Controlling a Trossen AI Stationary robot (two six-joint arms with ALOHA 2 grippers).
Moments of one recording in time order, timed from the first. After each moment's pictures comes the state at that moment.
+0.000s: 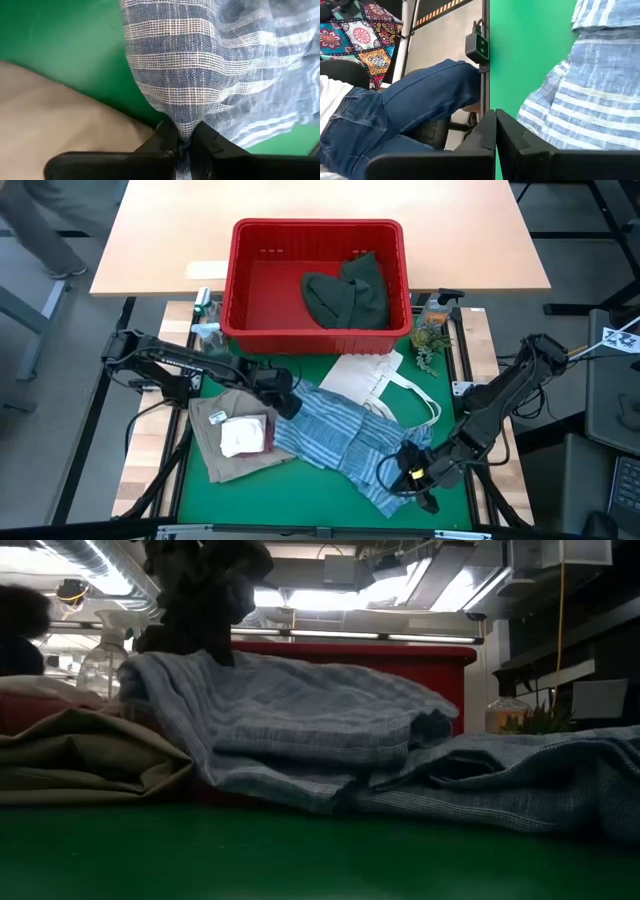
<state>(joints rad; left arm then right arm) -0.07 1.44 1.03 -0.67 -0.04 -1.08 0.75 1.31 0.92 -0.28 0.13 0.91</state>
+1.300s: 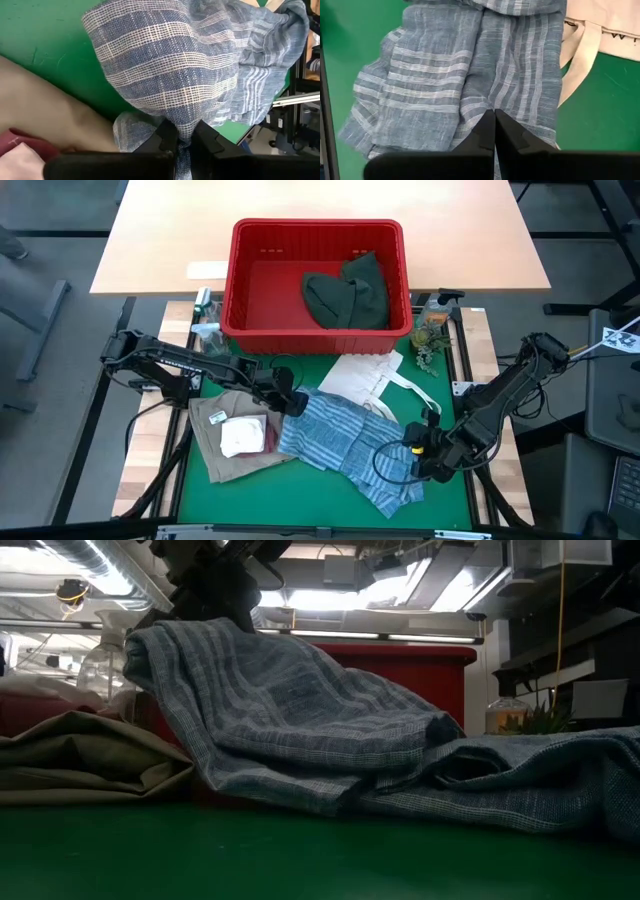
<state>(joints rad) -0.09 1.44 1.03 -0.52 0.07 -1.33 0.74 1.29 0.92 -0.86 0.39 1.04</state>
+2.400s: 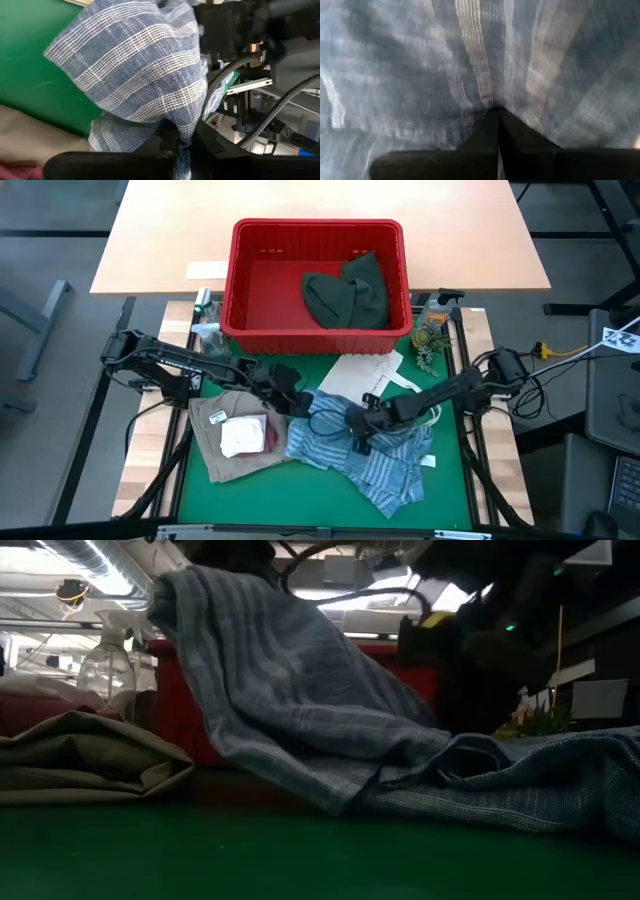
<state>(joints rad) -0.10 1.44 1.03 -0.33 0.14 -1.36 0.22 1.73 0.92 -0.27 0.14 0.47</state>
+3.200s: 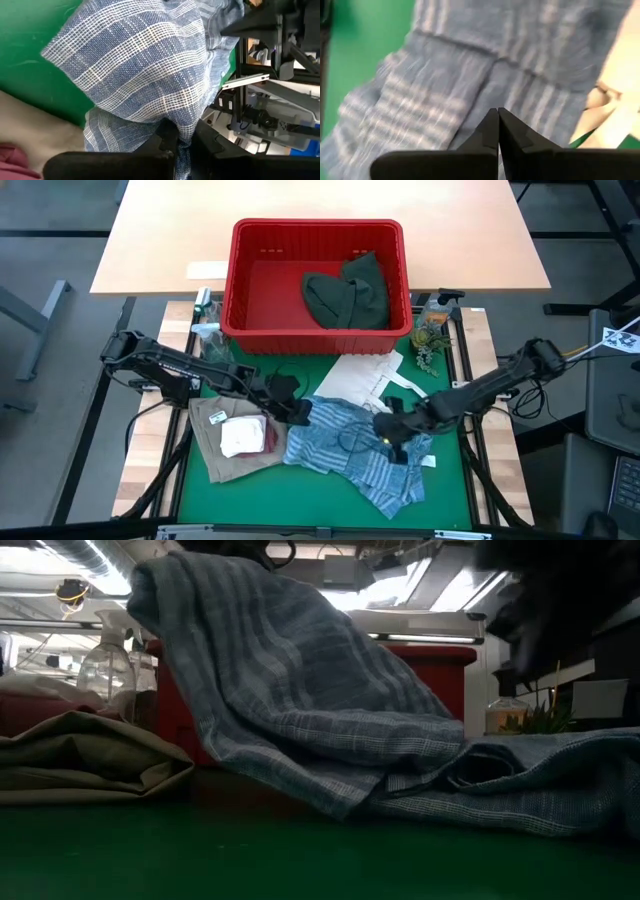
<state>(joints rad) -0.17 1.44 1.03 -0.31 0.10 -1.44 0.39 1.38 0.92 -0.60 0.10 0.44</state>
